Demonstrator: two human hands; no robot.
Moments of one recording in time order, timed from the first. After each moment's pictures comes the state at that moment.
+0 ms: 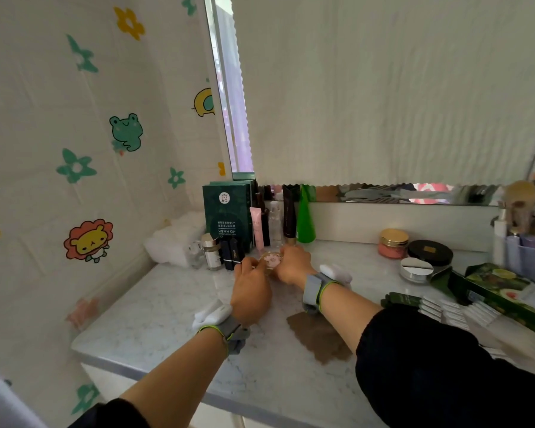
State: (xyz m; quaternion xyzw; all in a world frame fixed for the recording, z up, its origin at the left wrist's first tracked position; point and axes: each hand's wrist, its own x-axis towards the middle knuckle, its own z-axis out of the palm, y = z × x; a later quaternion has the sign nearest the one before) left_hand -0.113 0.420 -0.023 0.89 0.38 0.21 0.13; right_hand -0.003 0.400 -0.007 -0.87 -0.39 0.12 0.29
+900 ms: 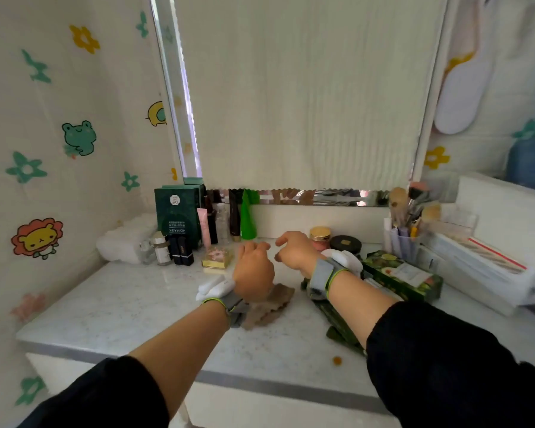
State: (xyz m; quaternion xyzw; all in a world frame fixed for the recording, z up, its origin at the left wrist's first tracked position) left_hand -0.054 0.308 0.020 0.90 0.34 0.21 0.15; right_hand 0.044 0.253 0.044 -0.86 -0.36 0.12 0.34
